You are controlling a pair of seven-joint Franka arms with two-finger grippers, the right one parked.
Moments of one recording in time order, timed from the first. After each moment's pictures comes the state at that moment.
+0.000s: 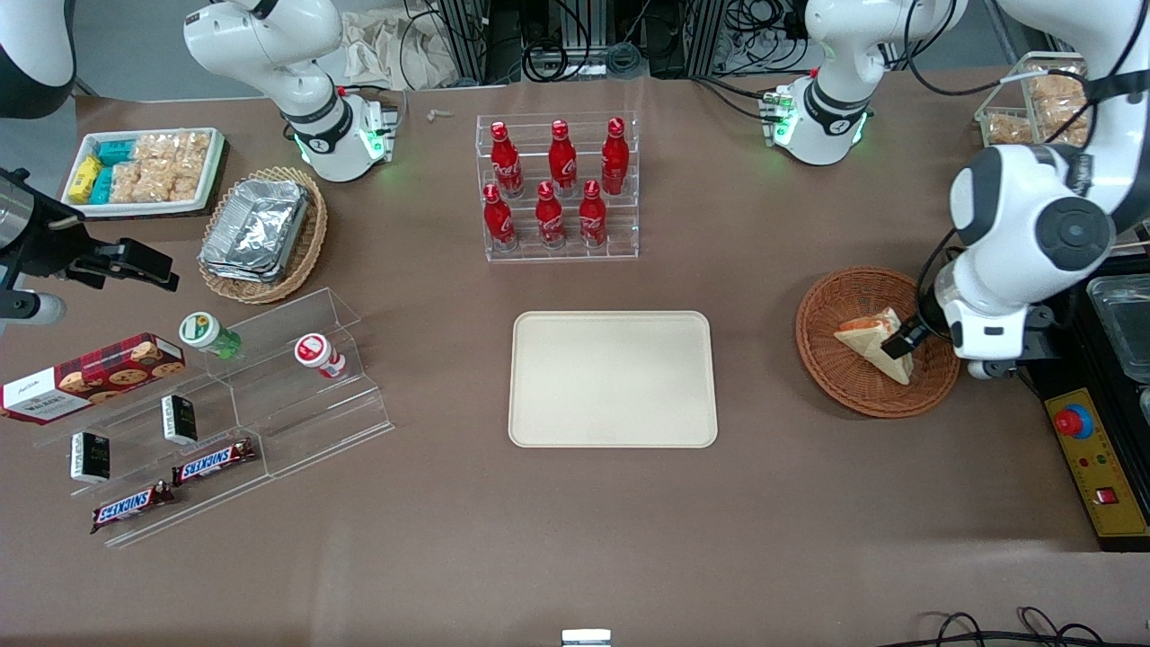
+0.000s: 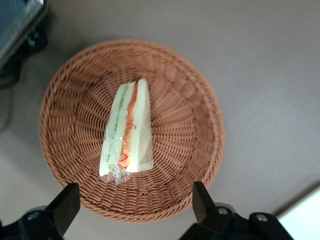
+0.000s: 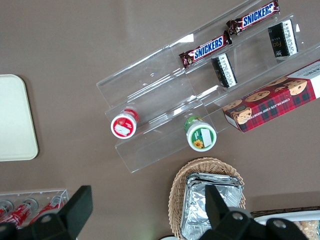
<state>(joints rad) 0.06 0.07 -0.12 -2.17 0.07 2.15 -0.89</state>
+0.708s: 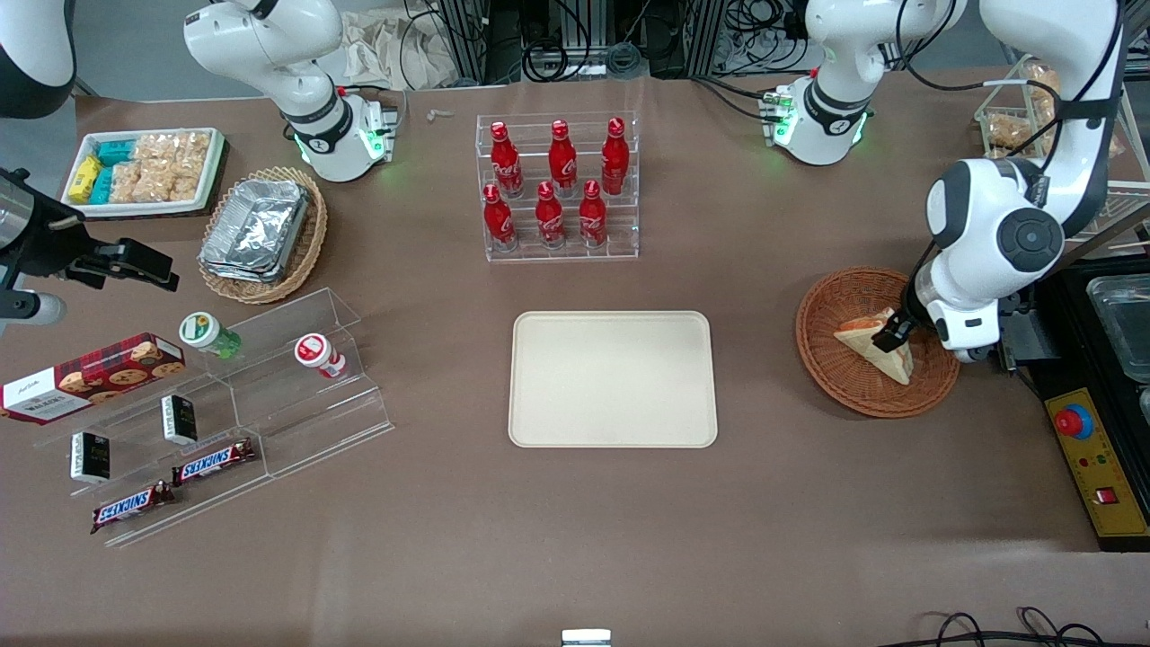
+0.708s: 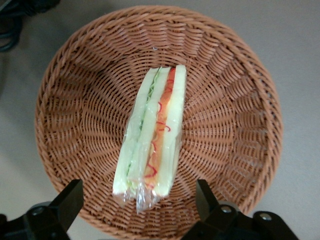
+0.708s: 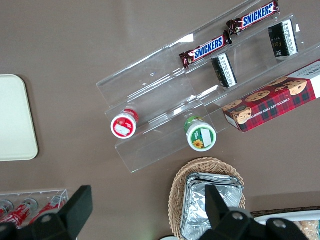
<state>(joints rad) 0.10 0.10 -0.11 -2.32 0.08 2.31 -0.97</state>
